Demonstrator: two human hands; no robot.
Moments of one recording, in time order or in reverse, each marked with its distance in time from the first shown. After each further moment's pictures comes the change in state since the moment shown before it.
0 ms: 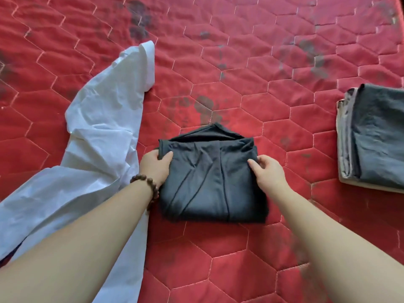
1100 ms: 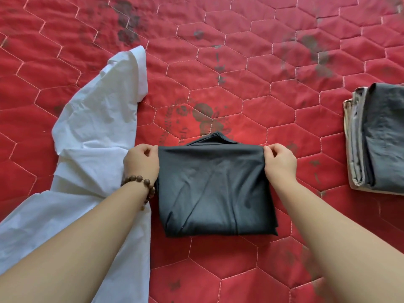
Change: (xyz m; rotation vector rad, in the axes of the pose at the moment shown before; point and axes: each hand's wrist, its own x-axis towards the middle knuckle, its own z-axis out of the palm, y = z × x) left_hand 0.050 0.020 -0.014 0.201 0.204 0.034; right_hand 0.052 -0.016 -0.002 -0.016 0.295 0.152
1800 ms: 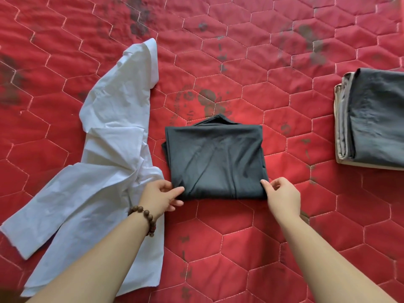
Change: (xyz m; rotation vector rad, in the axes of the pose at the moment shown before) left_hand -0.122 -0.054 -0.040 -0.385 -0.539 -0.341; right_hand -0.129 0.054 -0.036 -0.116 -0.055 0.228
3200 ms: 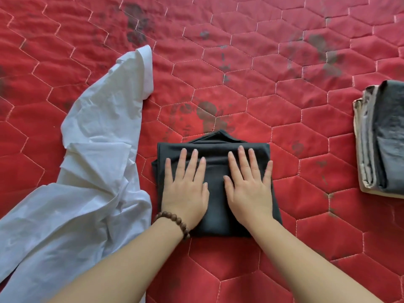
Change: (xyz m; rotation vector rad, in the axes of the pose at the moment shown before) left_hand 0.055 0.031 0.079 1.368 0.399 0.792; right_hand 0.032 -0.061 0.070 -0.548 0.111 -0.827
